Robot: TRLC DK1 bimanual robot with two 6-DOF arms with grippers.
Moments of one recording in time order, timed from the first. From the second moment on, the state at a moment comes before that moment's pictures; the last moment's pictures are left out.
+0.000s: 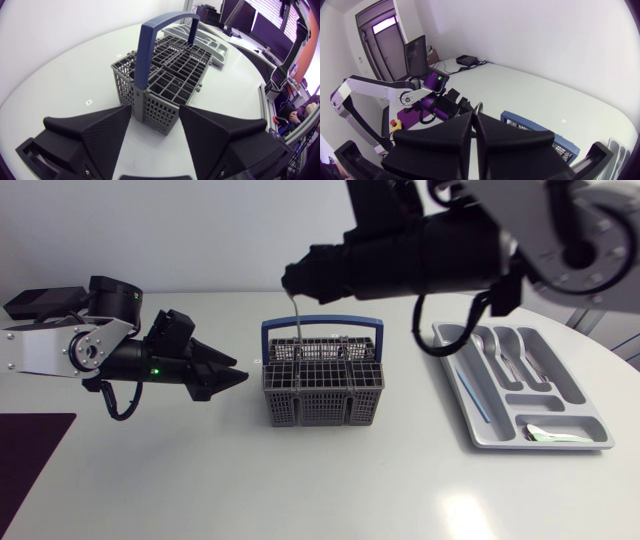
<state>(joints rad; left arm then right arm) -0.09 1.57 0.87 -0.17 0.74 0.53 0.70 1.40 1.27 -0.27 -0.28 0.16</state>
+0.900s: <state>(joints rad) -0.13 1.40 0.92 -0.37 0.58 0.50 0.02 1.11 1.01 -0.70 -0.12 -0.24</state>
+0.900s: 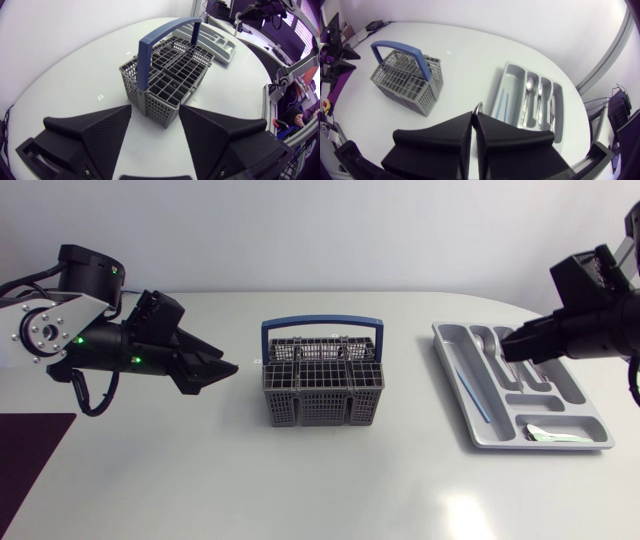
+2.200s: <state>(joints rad) -0.18 1.40 0.92 -0.37 0.51 0.47 -0.56 1.60 0.71 -0.04 -0.14 -0.83</state>
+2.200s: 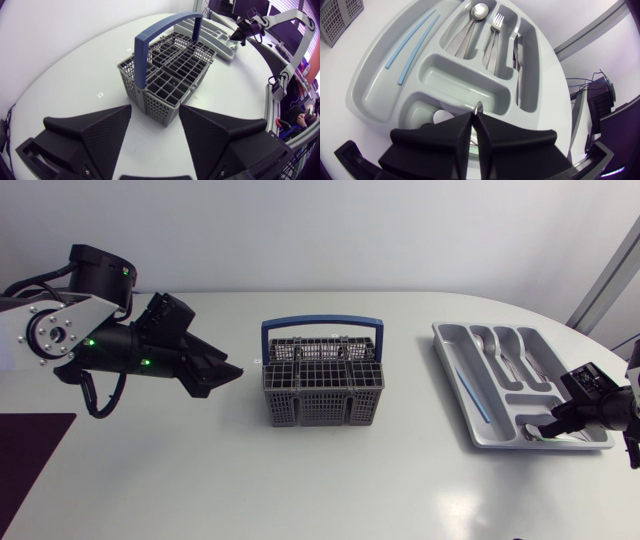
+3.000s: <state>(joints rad) -0.15 1.56 0.92 -0.29 0.51 0.46 -0.02 1.36 0.79 -0.22 -0.01 -0.40</state>
